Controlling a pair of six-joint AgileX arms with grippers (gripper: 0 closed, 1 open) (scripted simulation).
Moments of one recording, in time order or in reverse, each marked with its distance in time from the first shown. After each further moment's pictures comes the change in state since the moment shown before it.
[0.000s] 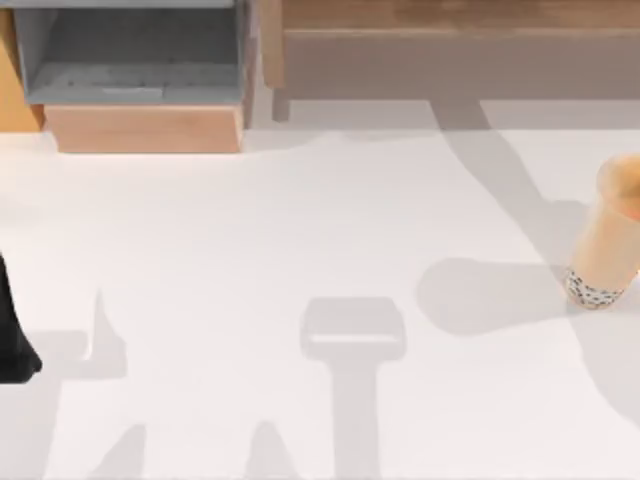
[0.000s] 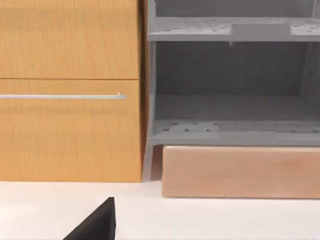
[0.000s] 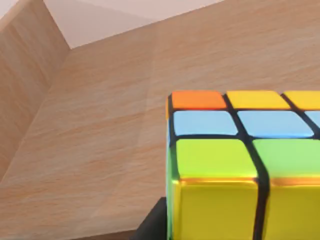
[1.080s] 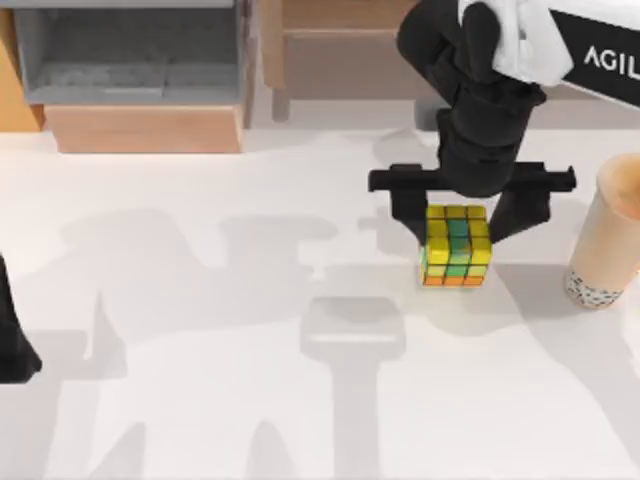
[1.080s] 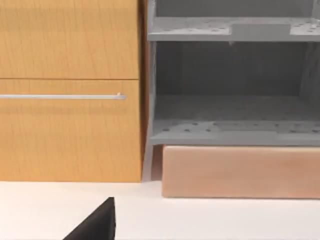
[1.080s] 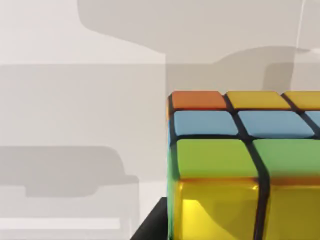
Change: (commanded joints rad) left arm 0.000 0.000 0.000 0.000 0.000 0.000; right arm 0.076 0.354 -0.236 -0.699 -0.269 0.081
